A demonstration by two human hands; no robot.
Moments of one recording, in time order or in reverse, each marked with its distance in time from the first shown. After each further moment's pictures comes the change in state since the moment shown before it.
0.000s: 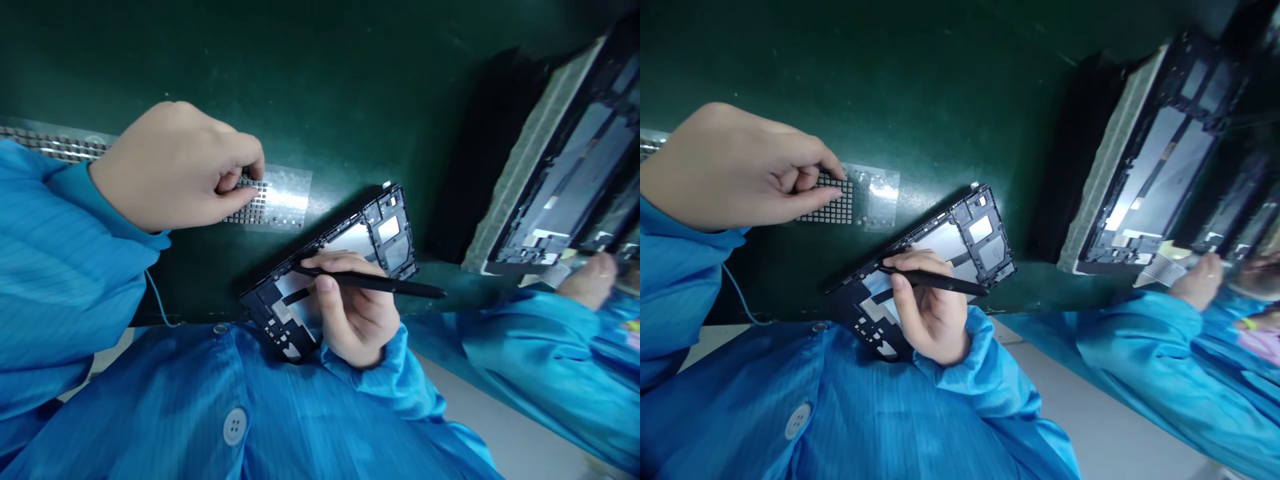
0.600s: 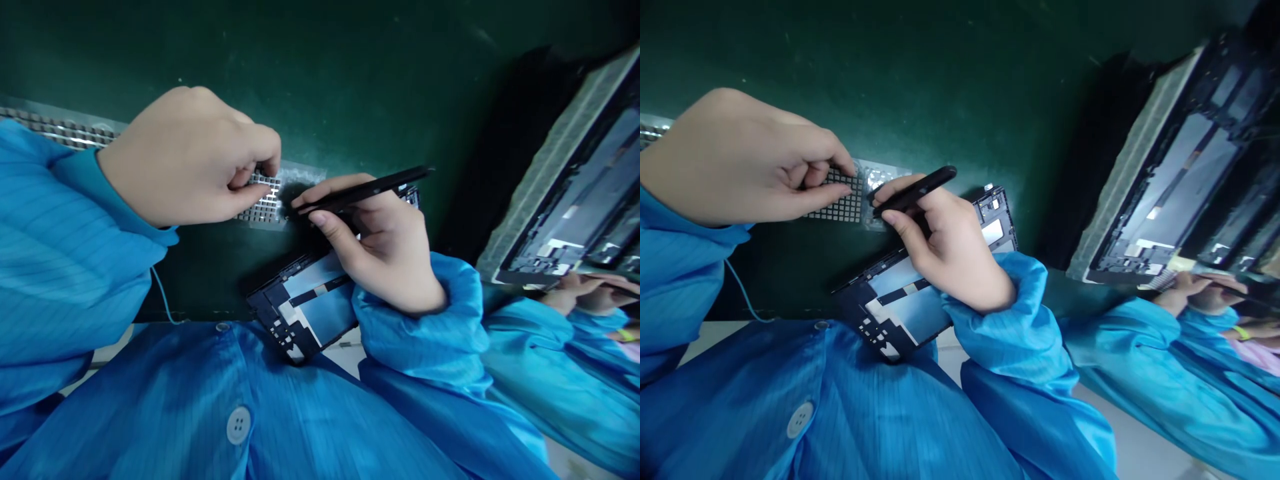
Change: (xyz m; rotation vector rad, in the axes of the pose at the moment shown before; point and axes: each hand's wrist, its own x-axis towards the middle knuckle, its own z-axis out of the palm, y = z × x) left_hand 0.003 0.004 -0.002 0.029 -0.046 0.002; right_hand 0.094 0.013 -0.013 -0.134 -0.441 -0.011
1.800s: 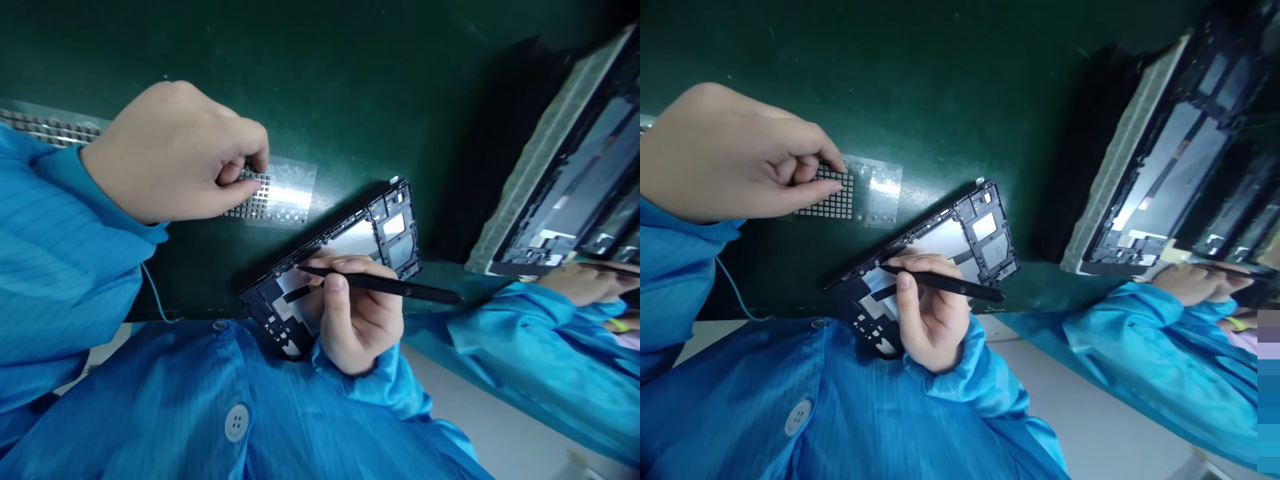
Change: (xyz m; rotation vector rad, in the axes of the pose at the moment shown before) left_hand -0.001 0.000 -0.001 -0.014 0.005 -0.034; right_hand -0.090 -0.022 0.072 0.180 0.631 0.119
